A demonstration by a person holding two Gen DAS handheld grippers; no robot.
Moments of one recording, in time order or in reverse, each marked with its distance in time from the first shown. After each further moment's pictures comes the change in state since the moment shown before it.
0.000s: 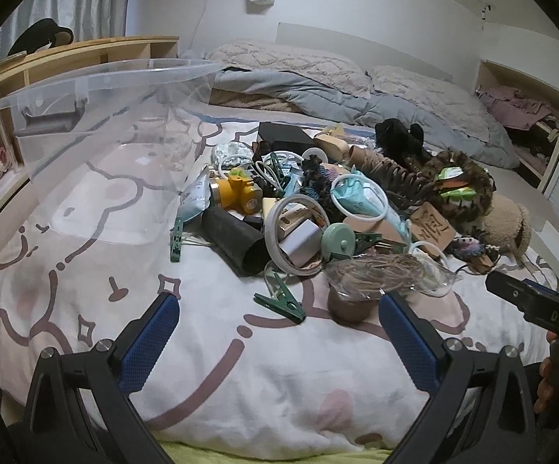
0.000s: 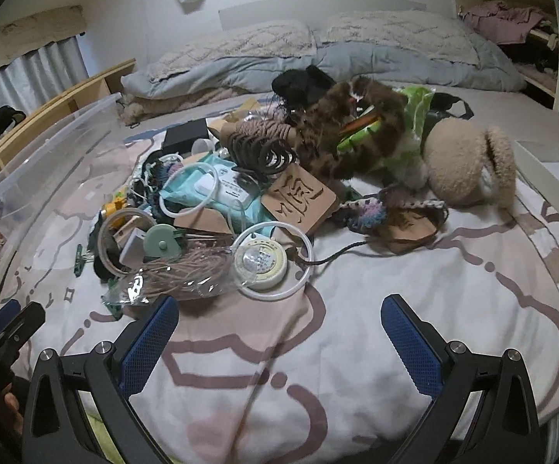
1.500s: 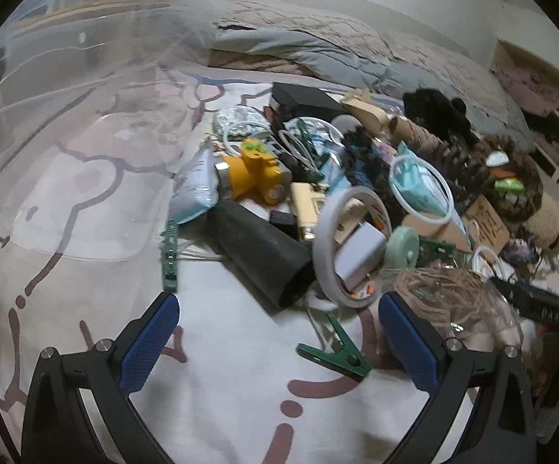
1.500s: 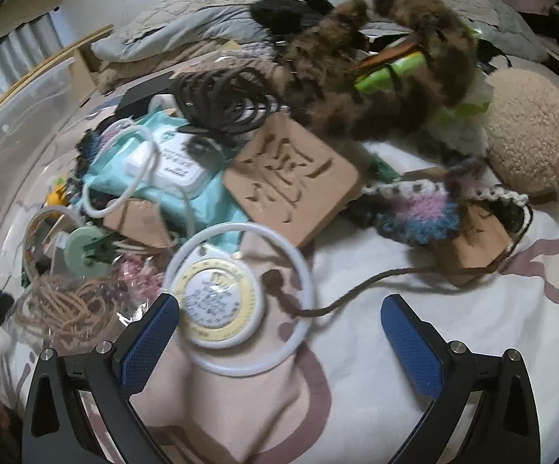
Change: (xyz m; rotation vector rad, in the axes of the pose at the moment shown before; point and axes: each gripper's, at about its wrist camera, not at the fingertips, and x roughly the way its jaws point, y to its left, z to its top) left arm 0.090 0.038 0.029 -0.004 0.130 -0.010; right arm 0.104 -0.016 0.021 0.002 0.150 0.035
